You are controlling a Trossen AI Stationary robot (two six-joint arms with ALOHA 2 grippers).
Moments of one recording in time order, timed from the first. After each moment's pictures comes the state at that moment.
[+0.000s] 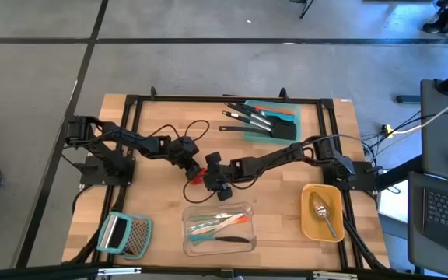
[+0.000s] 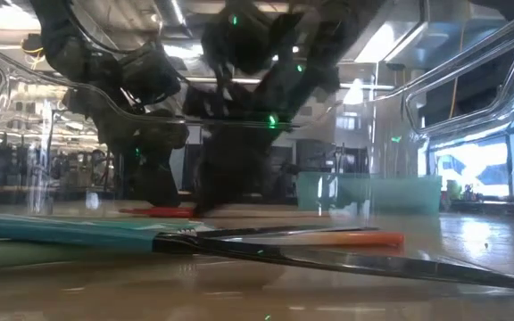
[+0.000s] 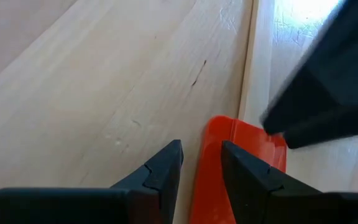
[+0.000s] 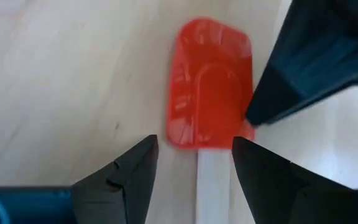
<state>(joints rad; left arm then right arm) 0.18 1.55 0.48 0.13 0.15 -0.55 0.14 2.19 1.45 -0.15 0.21 -0.43</state>
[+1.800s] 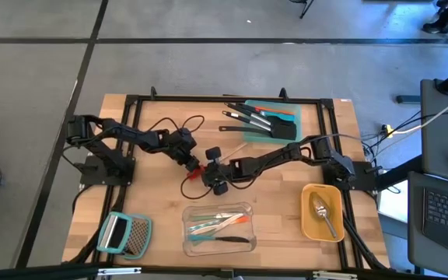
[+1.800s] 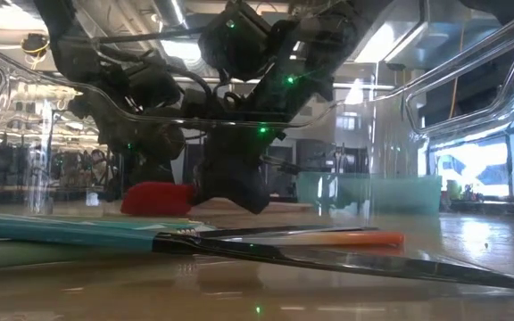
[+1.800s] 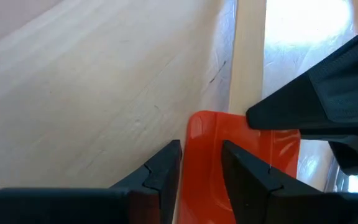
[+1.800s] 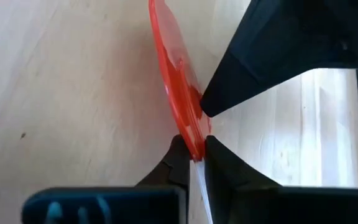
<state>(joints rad) 0.29 1.55 0.48 0.11 0.35 -0.72 0.11 2.23 1.45 -0.07 0.41 -0.46</state>
